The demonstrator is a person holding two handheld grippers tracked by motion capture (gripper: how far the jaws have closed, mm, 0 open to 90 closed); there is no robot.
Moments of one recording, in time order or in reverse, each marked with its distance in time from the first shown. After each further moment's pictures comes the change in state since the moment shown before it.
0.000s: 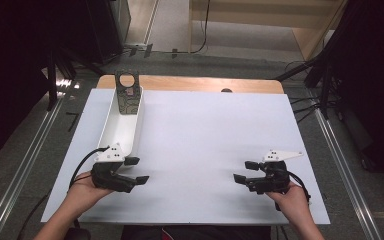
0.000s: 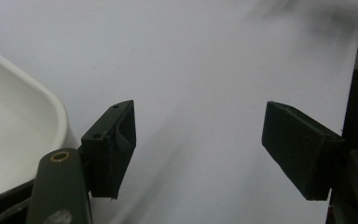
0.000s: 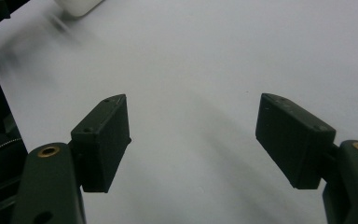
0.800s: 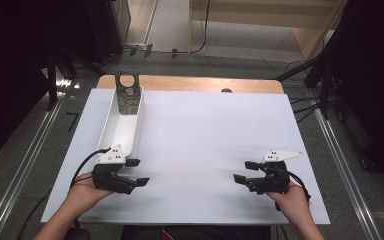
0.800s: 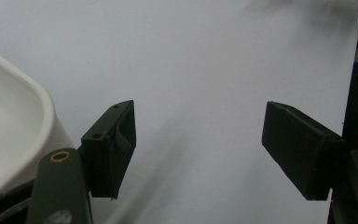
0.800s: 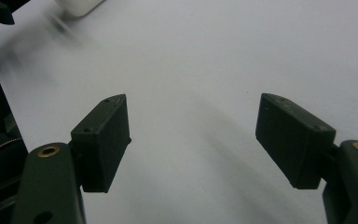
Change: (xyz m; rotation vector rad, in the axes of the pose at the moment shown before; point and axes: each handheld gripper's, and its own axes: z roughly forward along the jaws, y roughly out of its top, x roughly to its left) left arm -0.001 -0.003 0.003 0.008 -0.011 0.015; right arm 0.000 0.000 0.000 -0.002 0.000 -0.004
